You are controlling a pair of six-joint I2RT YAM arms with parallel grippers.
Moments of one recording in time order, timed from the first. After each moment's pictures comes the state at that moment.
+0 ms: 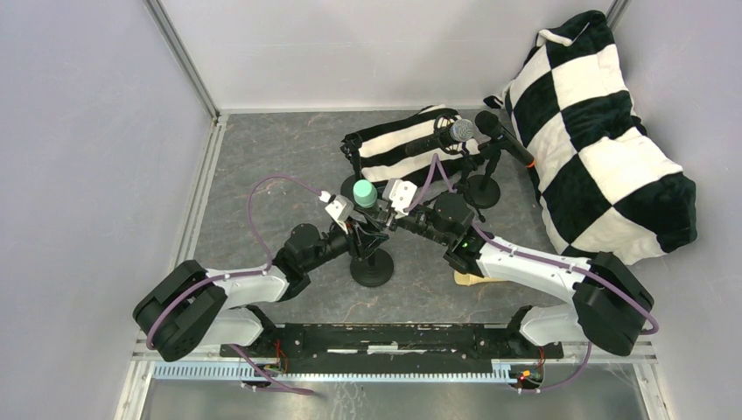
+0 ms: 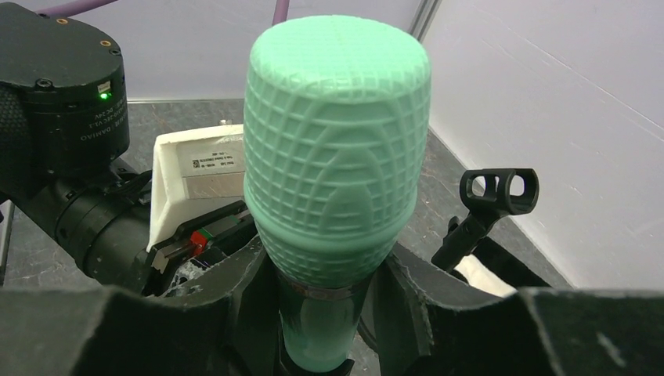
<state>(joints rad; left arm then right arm) -0.75 1.27 0.30 0.94 0.27 -0.38 0.87 1.34 0.70 0.69 -0.26 -0.27</state>
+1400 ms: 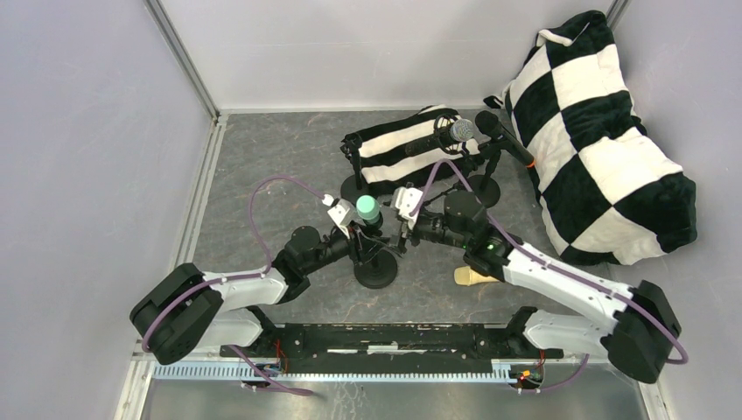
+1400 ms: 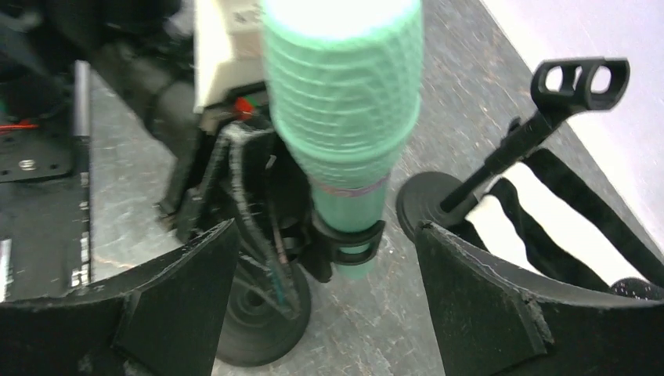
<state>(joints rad) -0.77 1.25 0.29 0.91 0.28 -0.33 0.84 1.15 0.73 0.22 -0.35 -0.30</state>
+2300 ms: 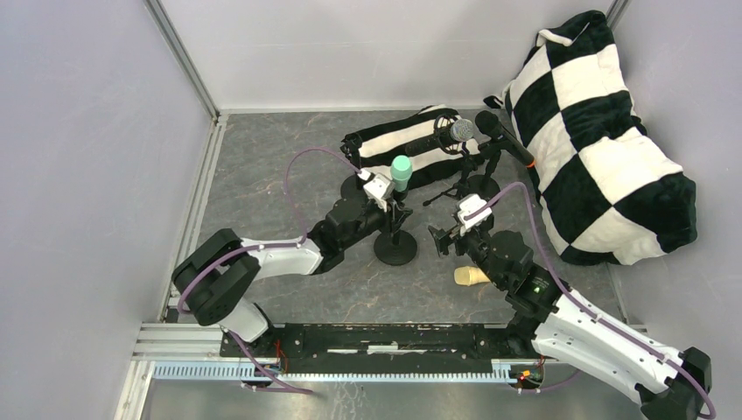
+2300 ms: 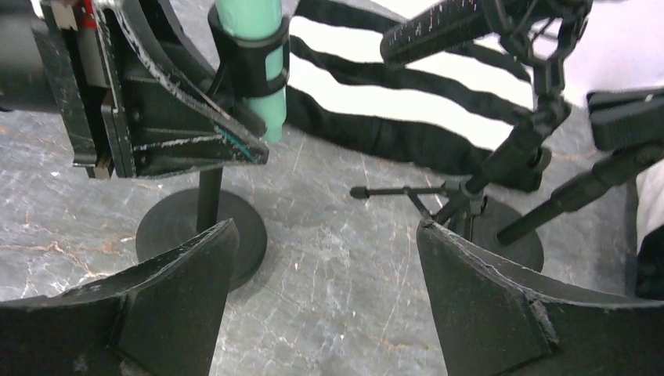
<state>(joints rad) -0.84 1.53 0.64 0.78 0.05 -0.21 0.84 0.64 0.47 0.03 0.30 -0.13</state>
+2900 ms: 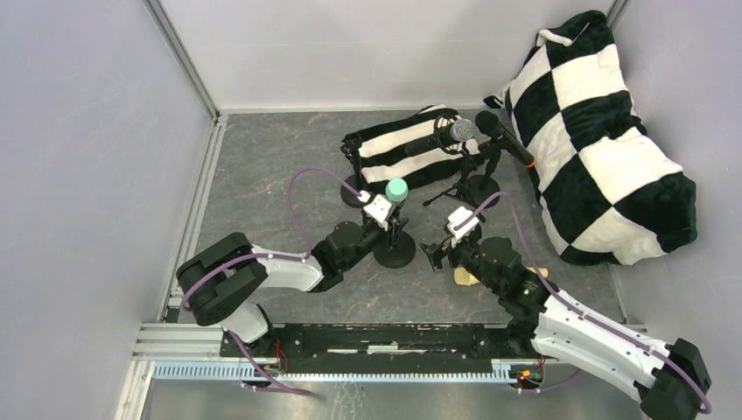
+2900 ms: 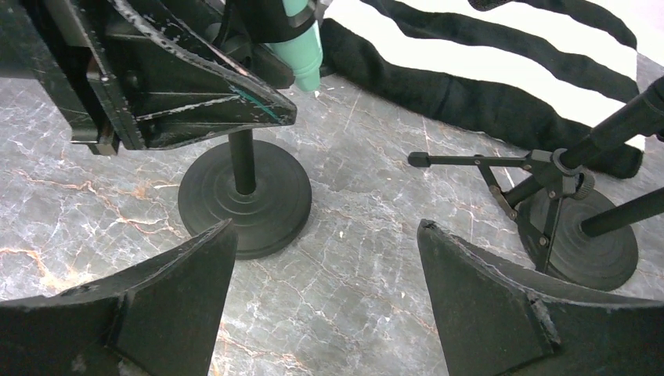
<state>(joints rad) -0.96 1.57 0.55 0.96 -0.18 -0.07 0.84 0.66 0.33 0.10 0.20 -0.08</state>
